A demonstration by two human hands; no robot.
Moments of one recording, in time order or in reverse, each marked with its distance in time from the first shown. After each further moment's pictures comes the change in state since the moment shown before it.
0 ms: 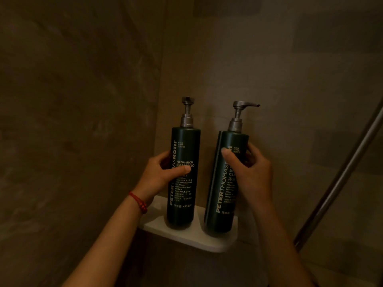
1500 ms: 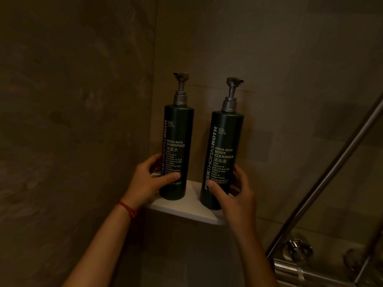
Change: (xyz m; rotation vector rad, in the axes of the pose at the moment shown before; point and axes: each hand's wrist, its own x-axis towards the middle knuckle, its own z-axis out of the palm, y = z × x) left_hand -0.028 -0.066 -0.020 0.022 0.068 -0.064; right_hand -0.089 0.063 0.018 -0.112 0.015 0.142
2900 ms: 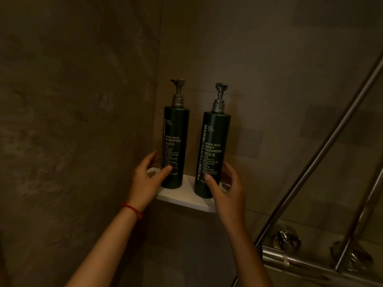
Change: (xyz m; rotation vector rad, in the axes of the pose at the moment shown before) left_hand -0.034 0.006 0.008 0.137 0.200 -0.013; right_hand -0.013 -0.001 -0.005 -0.003 -0.028 0.053
